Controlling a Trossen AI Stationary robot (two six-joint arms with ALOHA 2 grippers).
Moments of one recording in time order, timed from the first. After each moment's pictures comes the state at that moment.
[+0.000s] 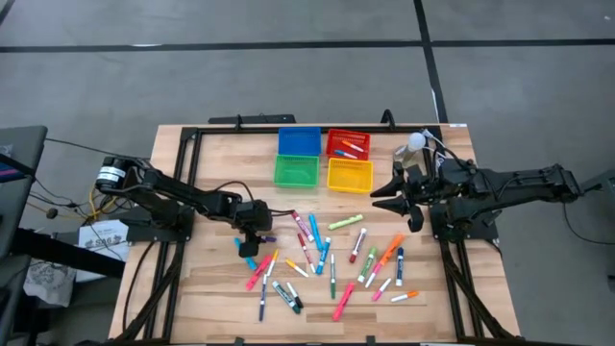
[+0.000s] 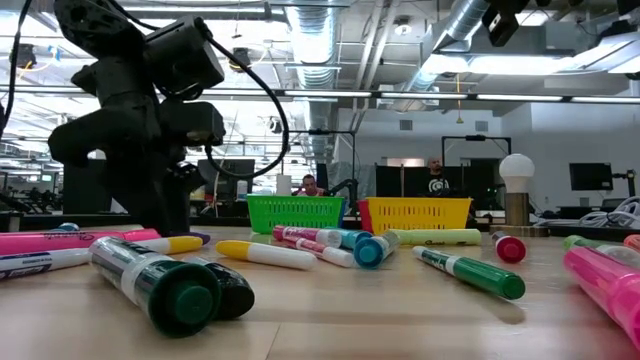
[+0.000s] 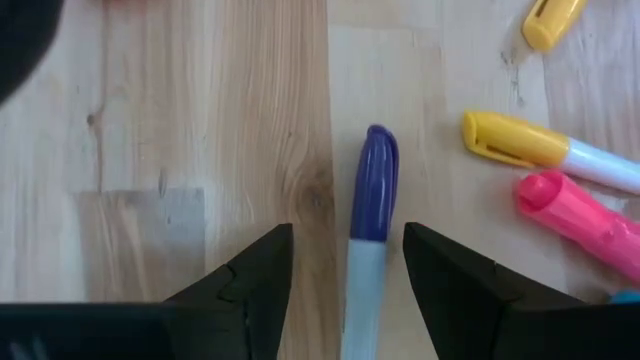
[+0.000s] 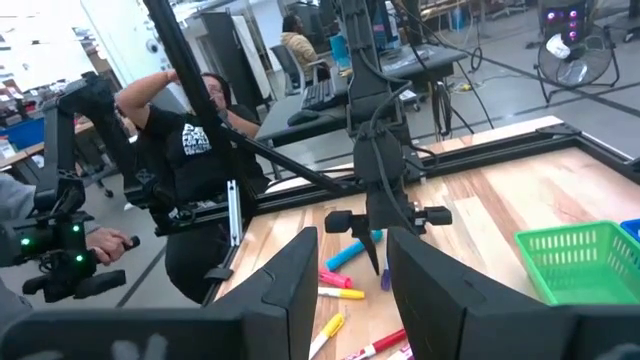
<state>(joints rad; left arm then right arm) -0.10 1.49 0.57 -0.16 0.09 -0.04 0.06 0.67 0.60 -0.02 -0.10 0.24</state>
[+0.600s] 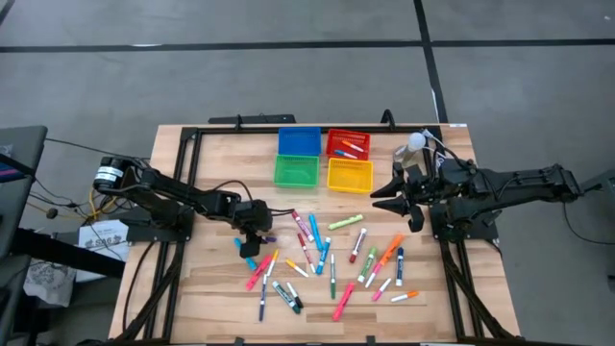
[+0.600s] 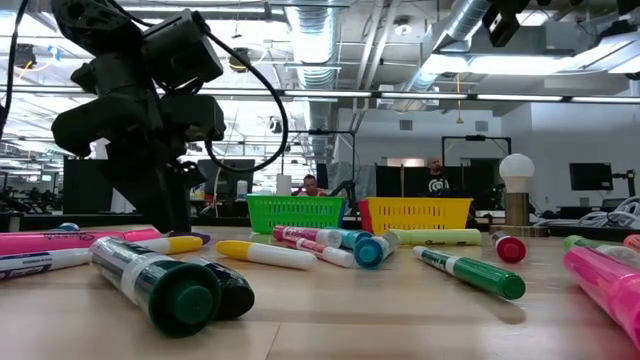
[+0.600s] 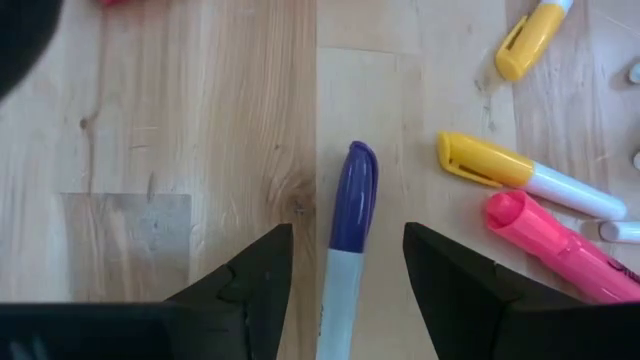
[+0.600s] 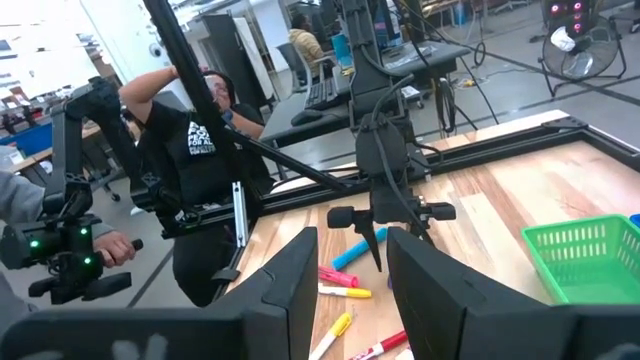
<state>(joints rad) -0.11 1.47 0.57 -0.14 0.12 -0.10 0.07 0.67 0.60 -0.02 -0.10 0.26</state>
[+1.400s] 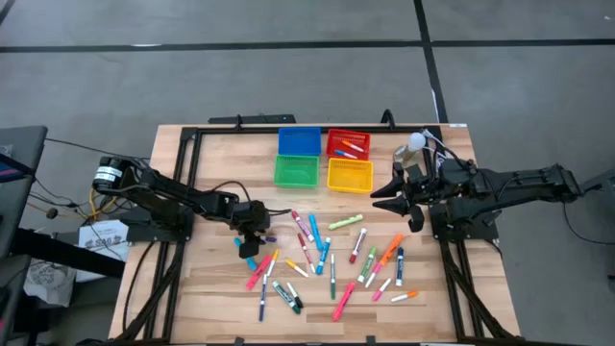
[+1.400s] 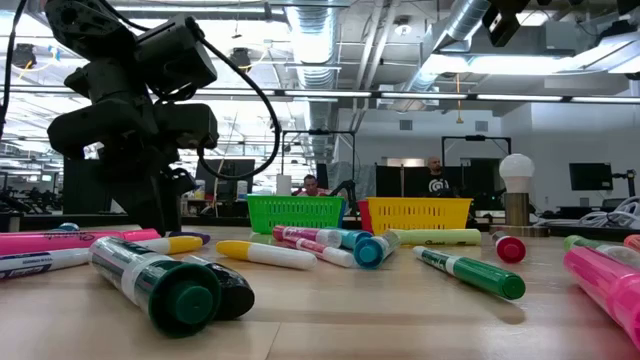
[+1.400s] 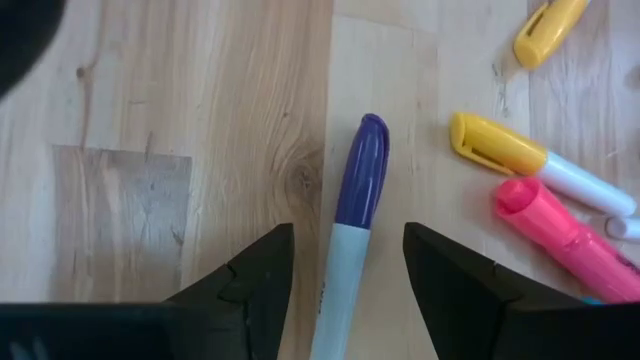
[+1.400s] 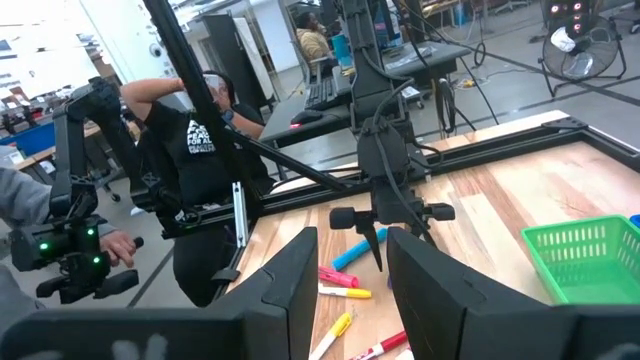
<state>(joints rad) -0.11 1.47 0.53 -0.12 0.12 -0.18 0.07 0.67 0.60 -0.02 -0.10 0.26</state>
